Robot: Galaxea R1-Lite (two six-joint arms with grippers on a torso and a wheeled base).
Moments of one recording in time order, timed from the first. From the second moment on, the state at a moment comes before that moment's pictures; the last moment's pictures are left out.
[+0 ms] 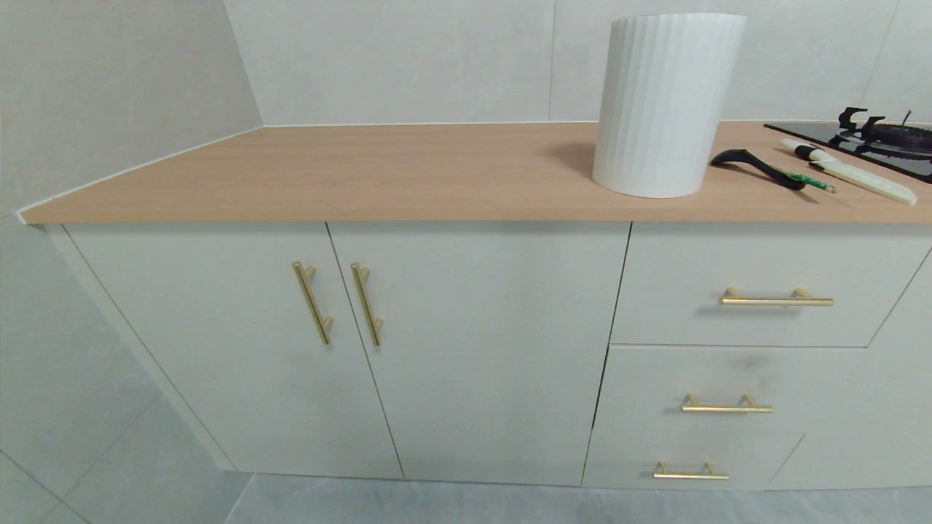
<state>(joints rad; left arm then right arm) 0.00 0.00 0.00 0.00 0.04 -0.01 0.00 0.00 0.00 0.00 -0.01 0.01</state>
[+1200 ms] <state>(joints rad) 0.00 0.00 0.00 0.00 0.04 -0.01 0.00 0.00 0.00 0.00 -0.01 0.01</state>
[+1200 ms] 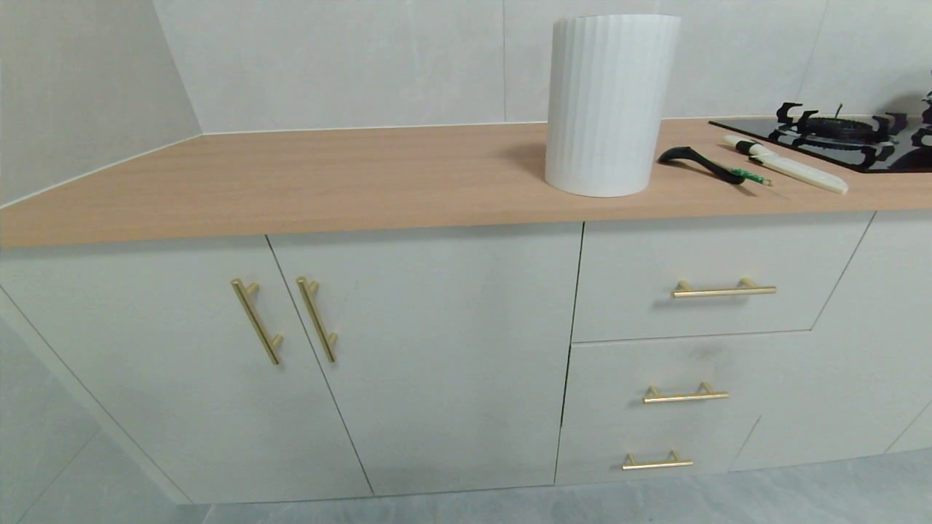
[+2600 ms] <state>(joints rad) 0.00 0.00 0.00 0.00 0.04 -0.01 0.04 0.84 -0.39 0.00 0.02 -0.03</state>
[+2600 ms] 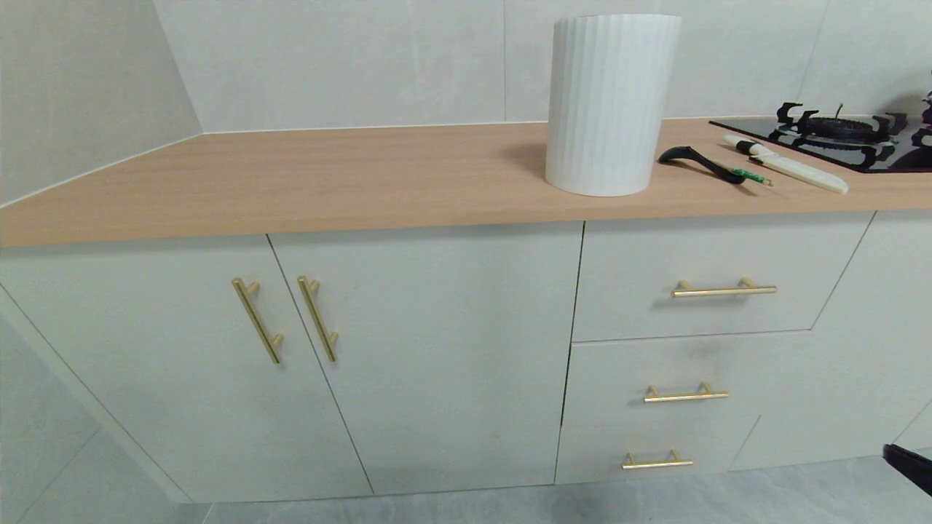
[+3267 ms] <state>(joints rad) 0.00 0.00 0.00 0.00 0.04 -0.01 0.04 1.62 -0.59 -0.25 0.02 -0.06</state>
